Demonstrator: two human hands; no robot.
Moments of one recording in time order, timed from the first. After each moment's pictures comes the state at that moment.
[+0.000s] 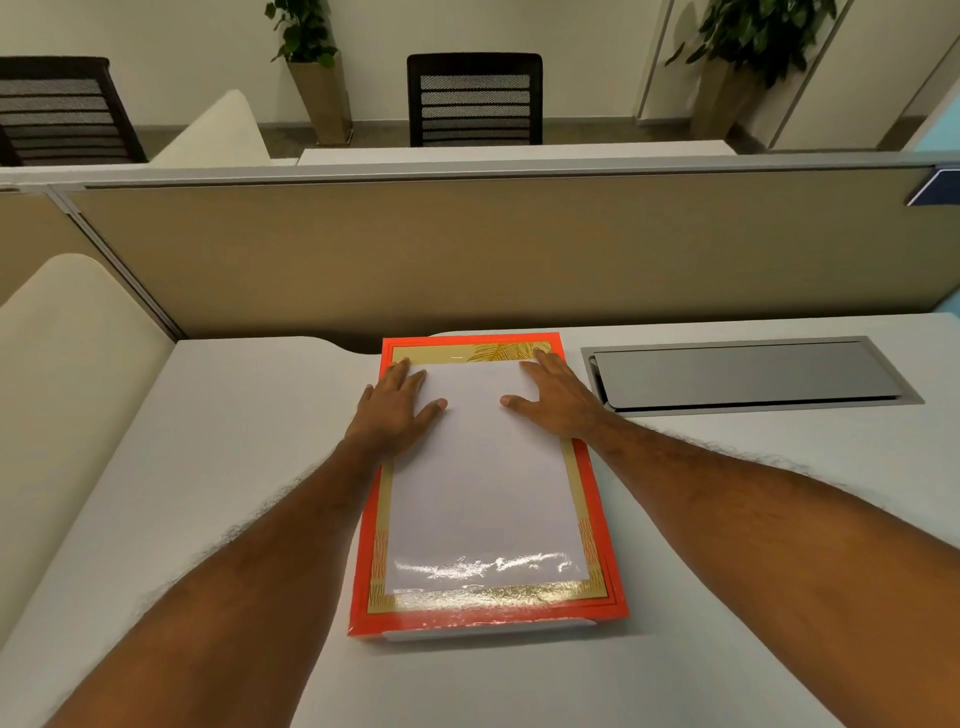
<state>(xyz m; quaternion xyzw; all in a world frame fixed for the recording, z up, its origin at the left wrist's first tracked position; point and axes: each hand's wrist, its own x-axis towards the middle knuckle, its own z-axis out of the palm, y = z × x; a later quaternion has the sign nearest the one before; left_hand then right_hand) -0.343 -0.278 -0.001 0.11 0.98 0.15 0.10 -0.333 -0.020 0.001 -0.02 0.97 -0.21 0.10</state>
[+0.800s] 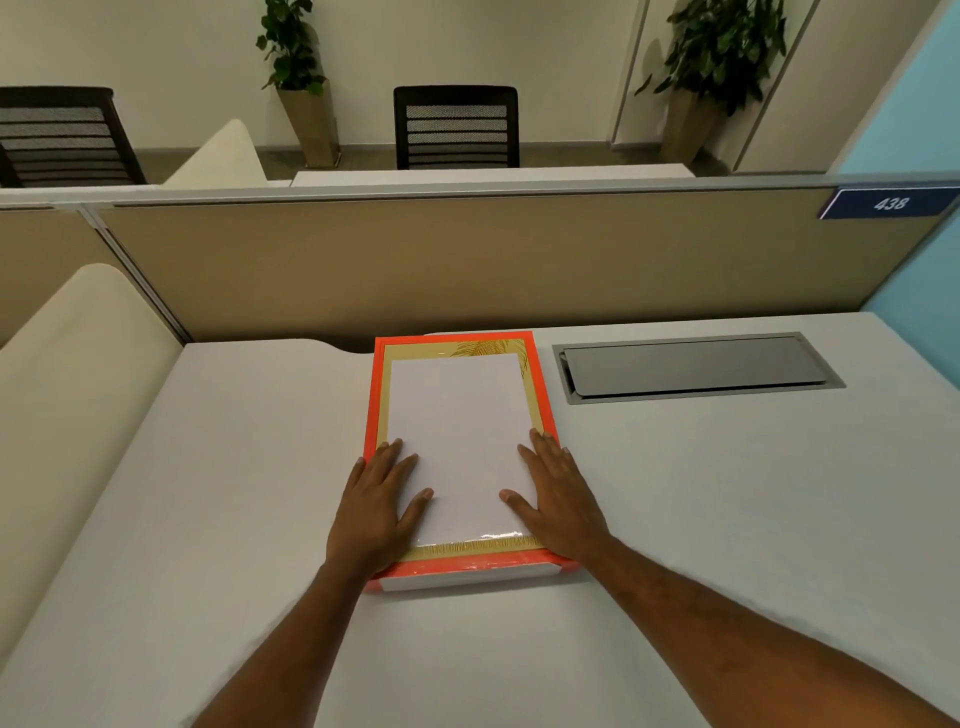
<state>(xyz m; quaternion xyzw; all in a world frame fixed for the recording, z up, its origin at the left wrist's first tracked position) -0.182 -0.298 -0.026 0.14 0.97 0.20 0.00 -0.156 -0.029 -0.023 -0.03 0.98 -0.19 0.03</state>
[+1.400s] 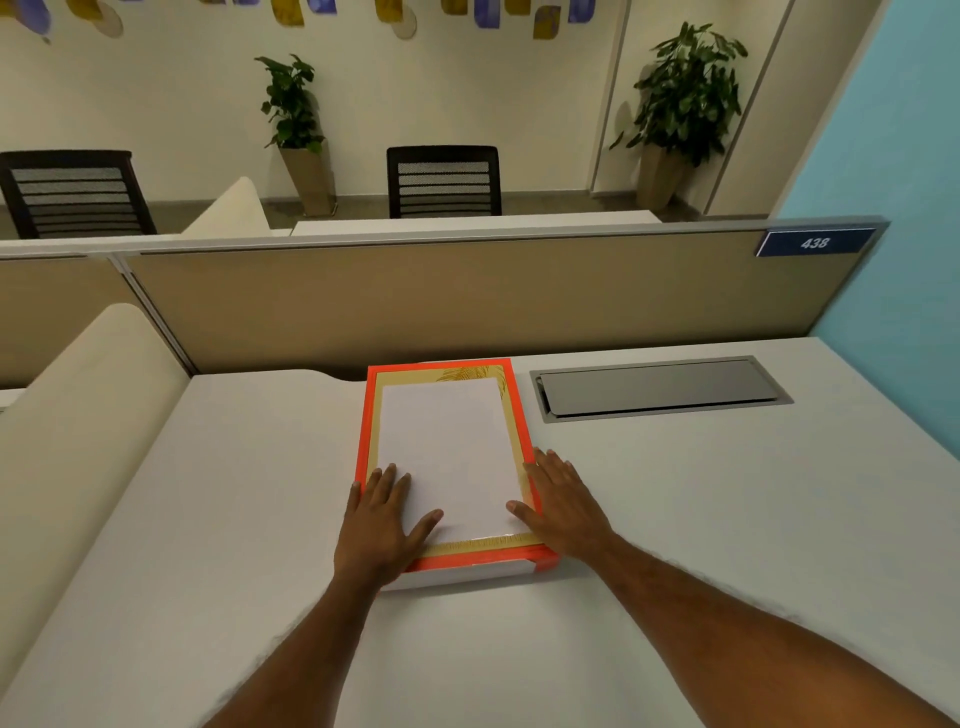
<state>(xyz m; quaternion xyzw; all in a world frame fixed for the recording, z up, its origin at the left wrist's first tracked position) -0.154 -0.275 0.000 0.10 0.99 0.12 0.04 -0.134 -0.002 0.012 -0.02 0.99 -0.14 0.08</state>
